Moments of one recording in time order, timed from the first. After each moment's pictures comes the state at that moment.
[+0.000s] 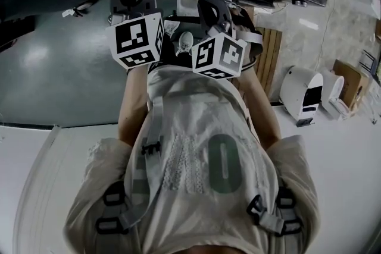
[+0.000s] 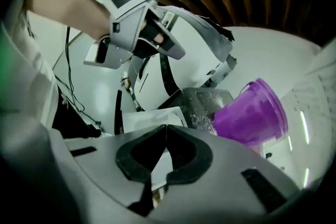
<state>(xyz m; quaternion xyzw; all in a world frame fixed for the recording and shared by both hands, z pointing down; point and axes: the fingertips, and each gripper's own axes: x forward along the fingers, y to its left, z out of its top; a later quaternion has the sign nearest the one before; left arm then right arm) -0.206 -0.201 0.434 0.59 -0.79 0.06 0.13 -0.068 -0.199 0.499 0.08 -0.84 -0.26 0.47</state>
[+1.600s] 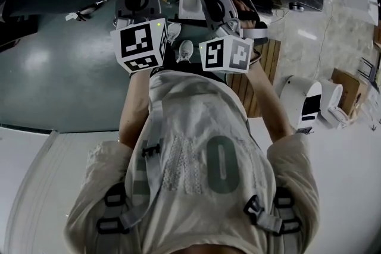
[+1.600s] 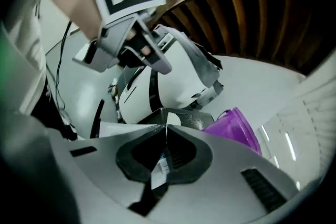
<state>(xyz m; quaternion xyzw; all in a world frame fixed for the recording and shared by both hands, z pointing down) -0.197 -0.187 0.413 0.59 -0.80 0.05 0.11 -0.085 -0.210 0.450 0.10 -0.85 -0.37 0.37</state>
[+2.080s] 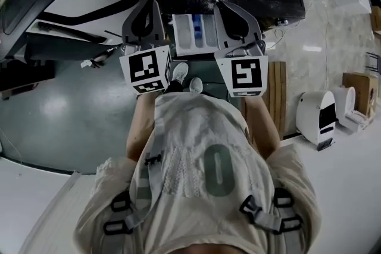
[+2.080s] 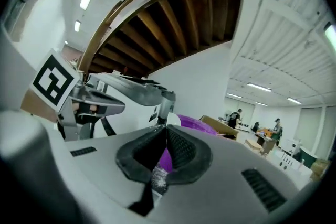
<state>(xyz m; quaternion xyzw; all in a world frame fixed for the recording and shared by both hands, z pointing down) -0.175 -0.225 0.336 0.64 -0.77 0.04 0.01 -0.044 -0.262 0.315 0.31 -0.93 -0.13 0.13</state>
